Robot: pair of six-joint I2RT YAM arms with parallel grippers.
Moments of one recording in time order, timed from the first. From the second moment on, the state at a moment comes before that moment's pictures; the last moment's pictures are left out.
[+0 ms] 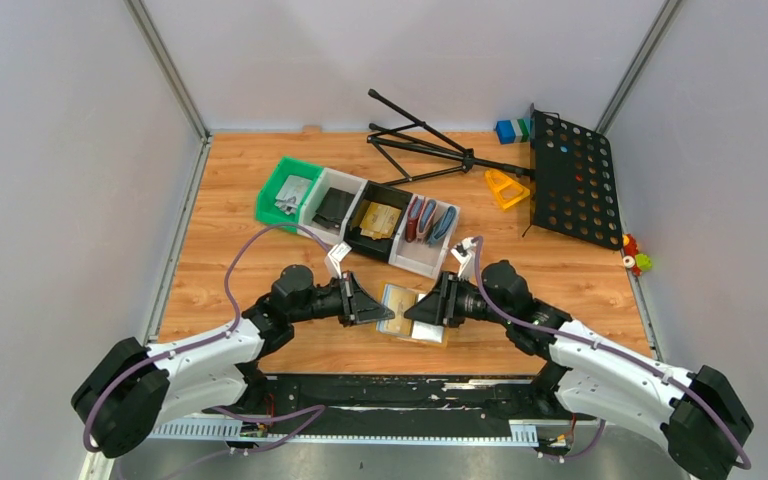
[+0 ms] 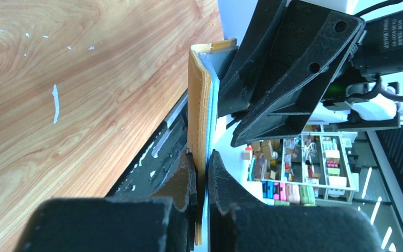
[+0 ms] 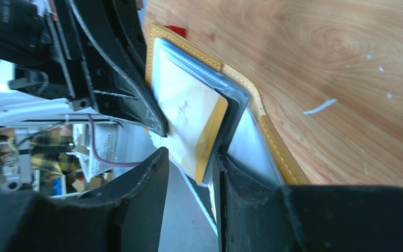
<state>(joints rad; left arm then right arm) -0.76 1.01 0.28 0.49 0.54 -1.14 0.81 0.88 0.41 0.08 -0.38 0.95</state>
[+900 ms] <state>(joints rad) -0.73 1.00 0.21 0.78 0.57 -1.31 0.75 0.87 0.28 0.53 -0.51 1.21</state>
